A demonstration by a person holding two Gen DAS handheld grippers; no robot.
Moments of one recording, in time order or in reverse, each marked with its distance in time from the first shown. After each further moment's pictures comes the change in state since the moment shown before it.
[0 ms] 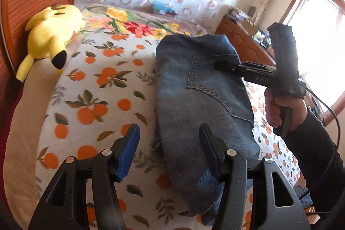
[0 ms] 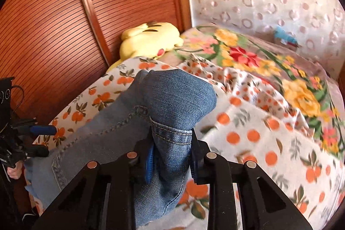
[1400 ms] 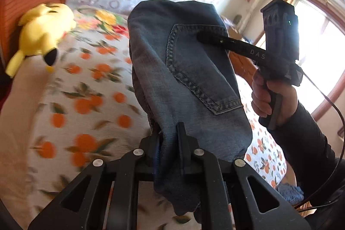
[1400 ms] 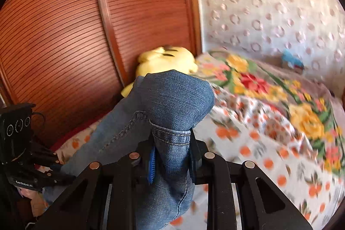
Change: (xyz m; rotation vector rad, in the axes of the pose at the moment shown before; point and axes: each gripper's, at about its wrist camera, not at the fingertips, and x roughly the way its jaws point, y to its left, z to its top) left arm -0.032 0.023 -0.018 -0.030 -0.089 -0.121; right arm -0.023 0.075 0.048 -0.109 -0.155 0.068
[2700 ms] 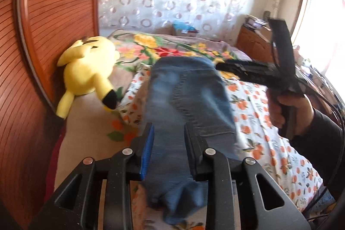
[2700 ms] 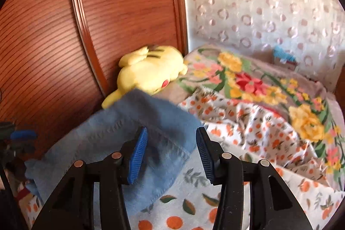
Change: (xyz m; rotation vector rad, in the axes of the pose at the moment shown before) left arm -0.026 0.052 0.077 0.147 -0.030 0.288; right arm 0.090 -0.003 0.026 0.076 0.001 -0.119
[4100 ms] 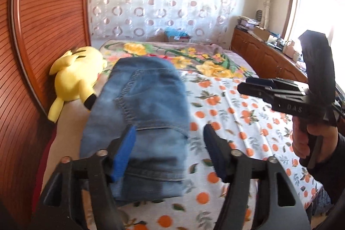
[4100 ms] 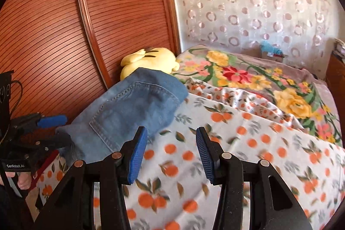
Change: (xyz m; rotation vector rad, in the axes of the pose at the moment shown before) left arm -0.009 -0.098 -0.025 0.050 -0.076 0.028; right arm -0.137 0.003 -0.080 0.069 -0.009 -0.041
